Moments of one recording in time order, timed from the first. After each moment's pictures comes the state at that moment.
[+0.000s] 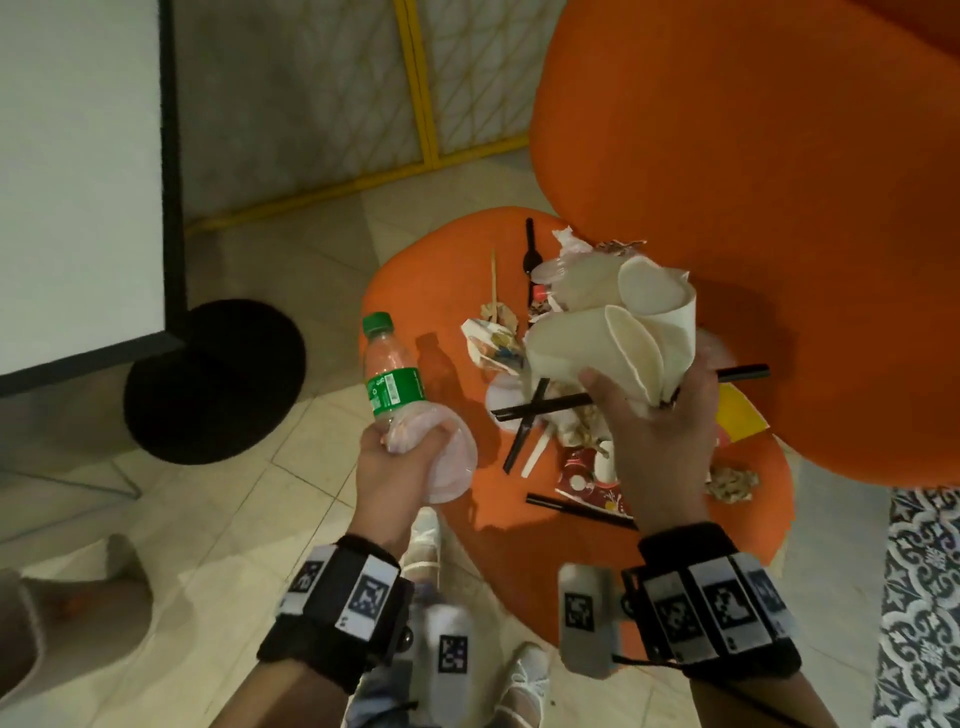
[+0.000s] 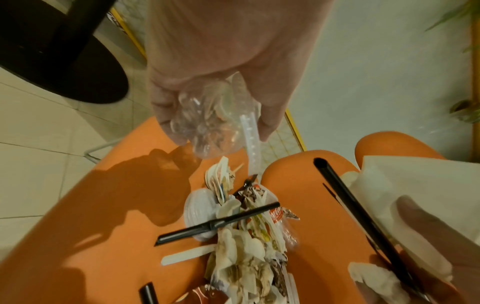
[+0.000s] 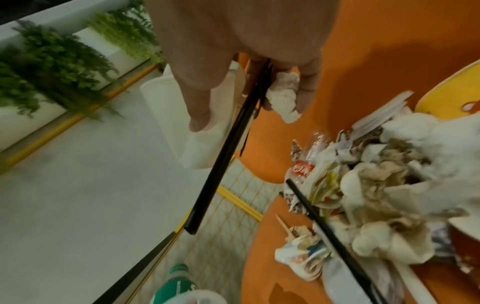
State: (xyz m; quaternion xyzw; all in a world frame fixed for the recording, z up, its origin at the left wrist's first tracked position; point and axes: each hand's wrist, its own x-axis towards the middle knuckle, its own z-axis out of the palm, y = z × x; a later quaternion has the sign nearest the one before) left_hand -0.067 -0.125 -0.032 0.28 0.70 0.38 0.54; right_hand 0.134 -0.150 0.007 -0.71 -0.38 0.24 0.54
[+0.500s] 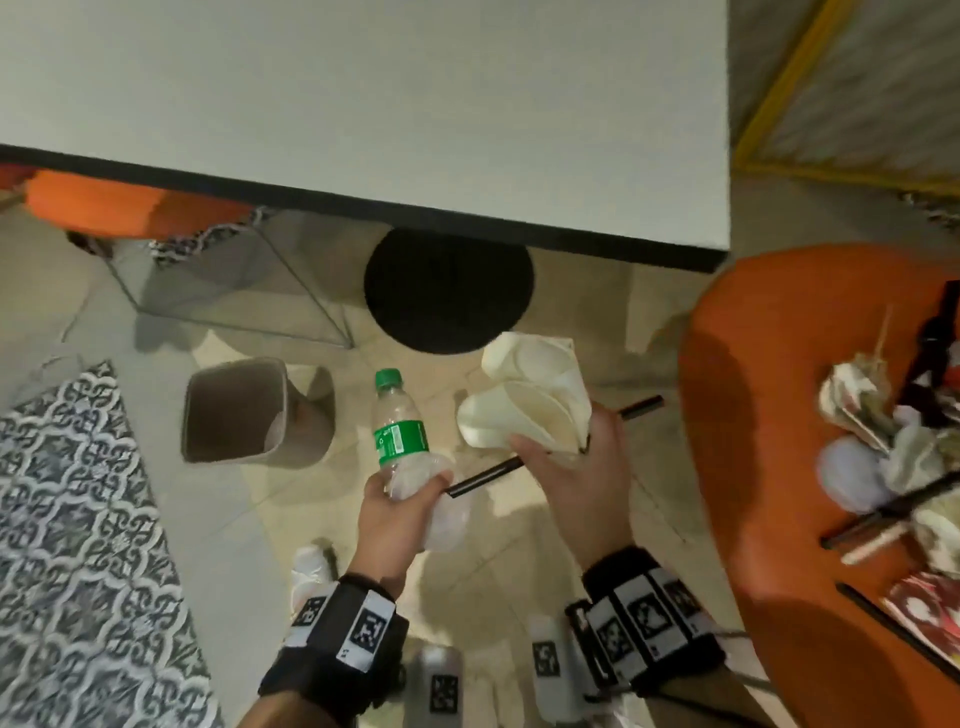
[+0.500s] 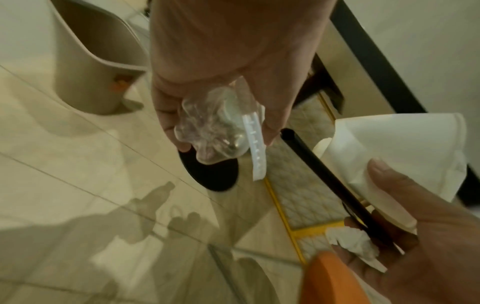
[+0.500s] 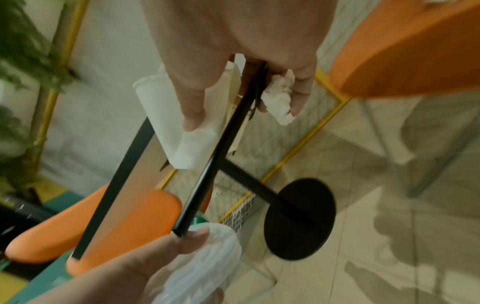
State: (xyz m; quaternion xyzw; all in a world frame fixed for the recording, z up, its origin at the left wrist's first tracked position) left_hand -0.379 -0.243 -0.089 0.04 0.78 0.42 0.46; right_hand -0.223 -0.166 -0.064 -0.58 -0.58 0.45 0.35
